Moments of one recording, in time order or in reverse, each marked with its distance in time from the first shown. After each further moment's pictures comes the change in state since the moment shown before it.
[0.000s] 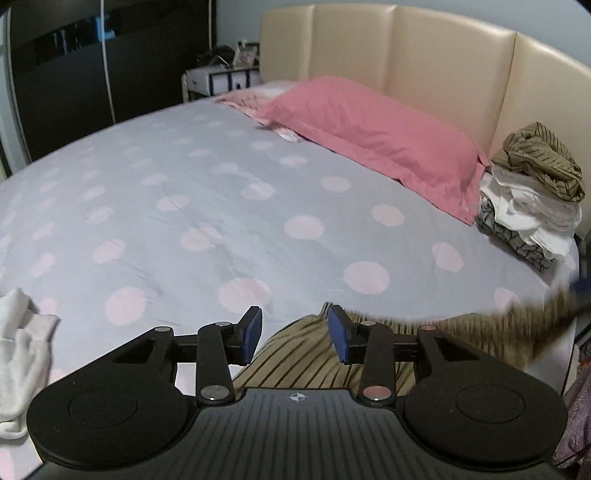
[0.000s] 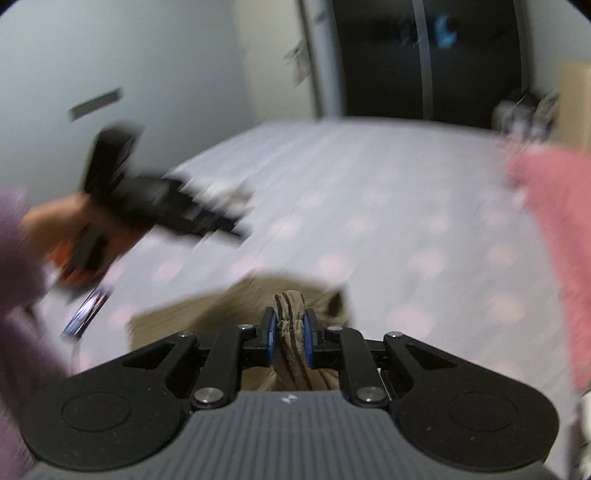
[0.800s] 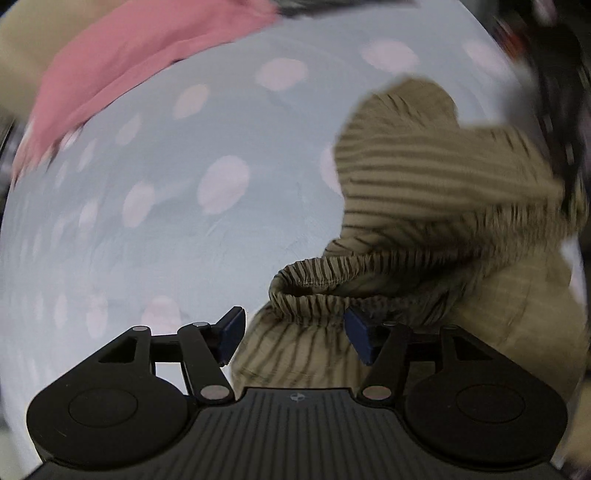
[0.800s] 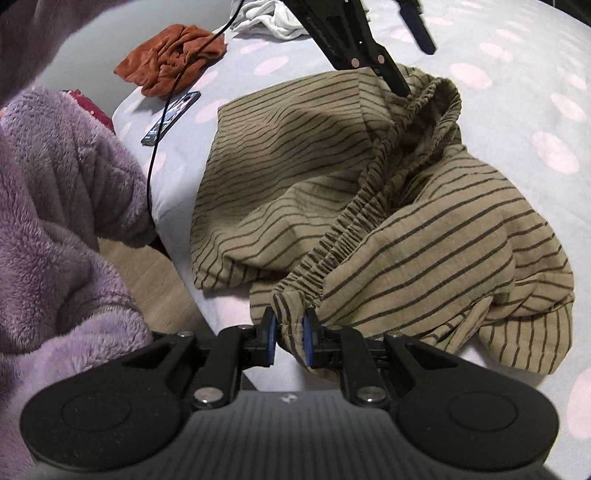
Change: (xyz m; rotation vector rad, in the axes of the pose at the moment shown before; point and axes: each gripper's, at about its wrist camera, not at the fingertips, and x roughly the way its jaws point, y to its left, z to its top) left arm 0.080 -0.118 -0.030 1.078 0.429 -0.145; right arm 0.055 0.021 -0.088 -0.106 0.469 0.287
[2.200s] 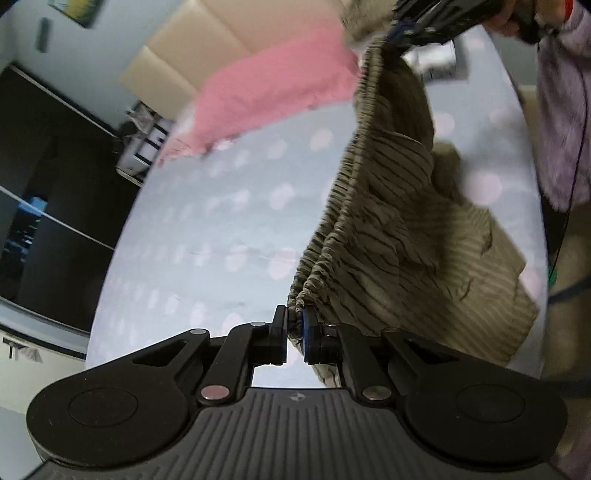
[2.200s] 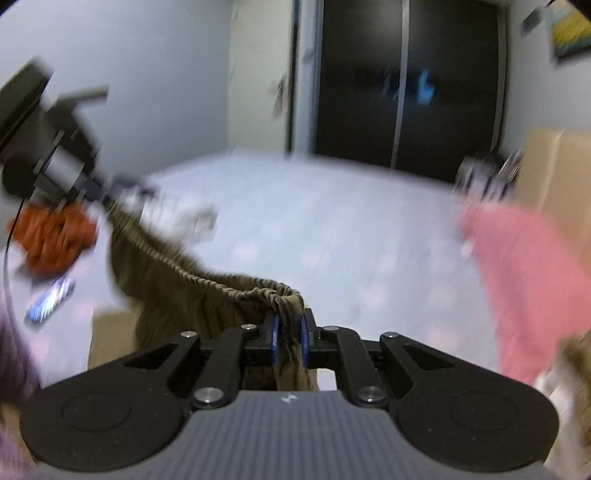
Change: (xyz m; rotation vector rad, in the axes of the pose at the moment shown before) left arm -0.255 -0.116 -0.092 -0.347 -0.123 0.393; right arm -0.168 0.044 0.023 0.038 -0.707 -0.590
